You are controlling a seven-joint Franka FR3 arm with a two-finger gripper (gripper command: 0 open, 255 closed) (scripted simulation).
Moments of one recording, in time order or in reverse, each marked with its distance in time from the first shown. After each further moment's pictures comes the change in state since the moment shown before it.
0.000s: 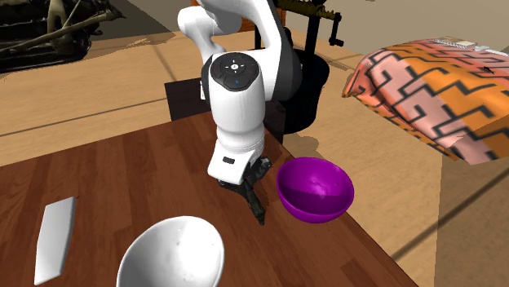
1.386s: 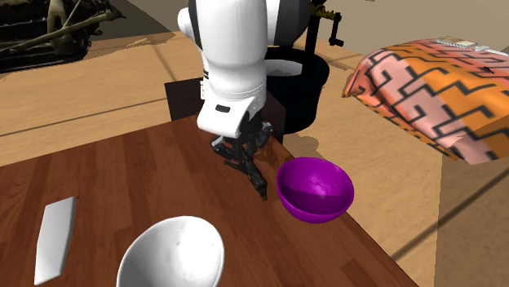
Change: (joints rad) arm 0.003 -0.128 -0.009 0.072 -0.016 -0.199 0.016
